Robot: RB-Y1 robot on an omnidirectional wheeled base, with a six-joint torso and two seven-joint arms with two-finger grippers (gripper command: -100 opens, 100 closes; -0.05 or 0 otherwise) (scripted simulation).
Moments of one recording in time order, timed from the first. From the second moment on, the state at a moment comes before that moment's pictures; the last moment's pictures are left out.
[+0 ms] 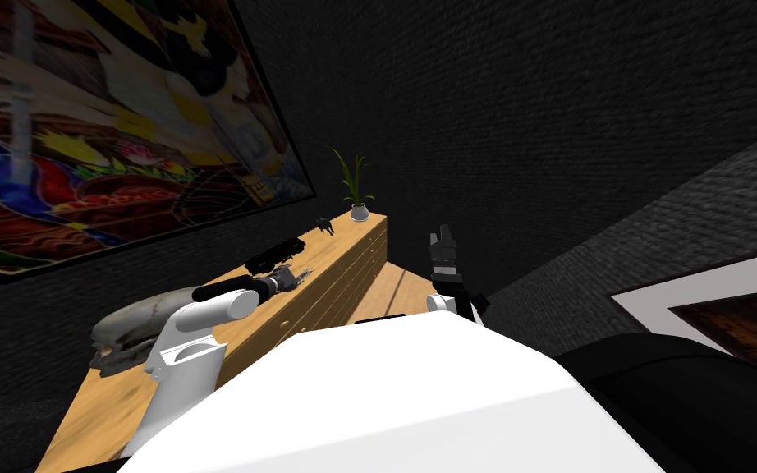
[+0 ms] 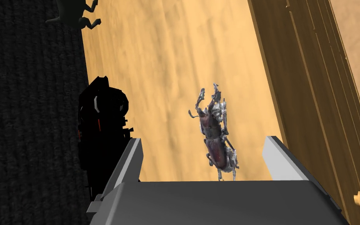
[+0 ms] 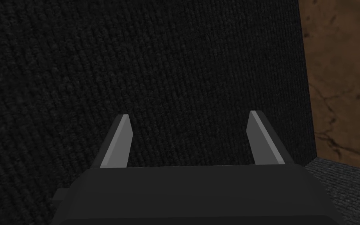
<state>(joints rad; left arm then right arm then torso) 0.22 0.48 0.39 -2.15 0.62 1.17 0.37 0.52 0.04 0.06 -2.22 -0.08 -0.42 0.15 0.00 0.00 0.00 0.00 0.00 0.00</state>
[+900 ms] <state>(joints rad) 0.18 0.56 0.37 -2.12 0.65 1.42 0.44 0.52 0.04 0.06 -2.22 -0.08 -0.42 0.15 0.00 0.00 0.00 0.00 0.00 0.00</state>
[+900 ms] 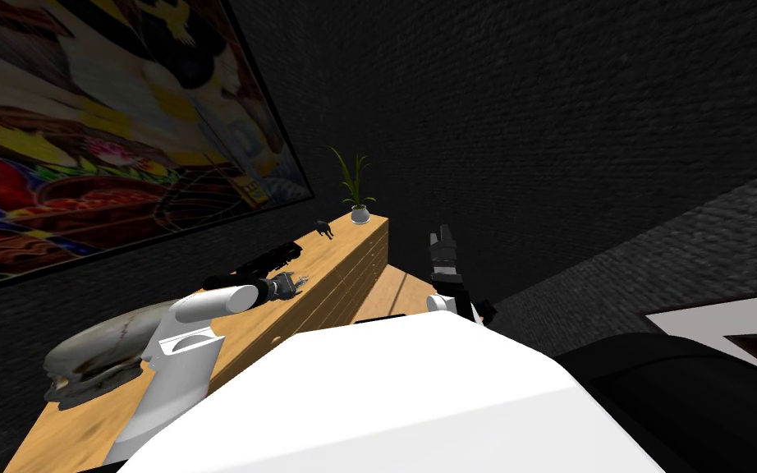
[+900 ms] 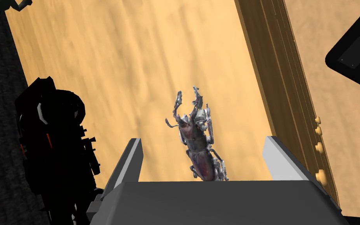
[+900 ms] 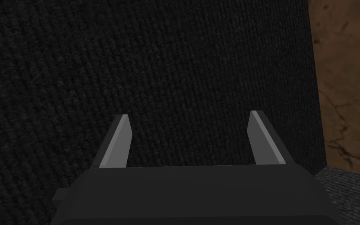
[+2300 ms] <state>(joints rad) 0.13 0.67 0.33 -2.07 0.67 1.77 0.54 0.52 0.04 0.06 -2.22 -0.08 -0.42 0.15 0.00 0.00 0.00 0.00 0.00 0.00</state>
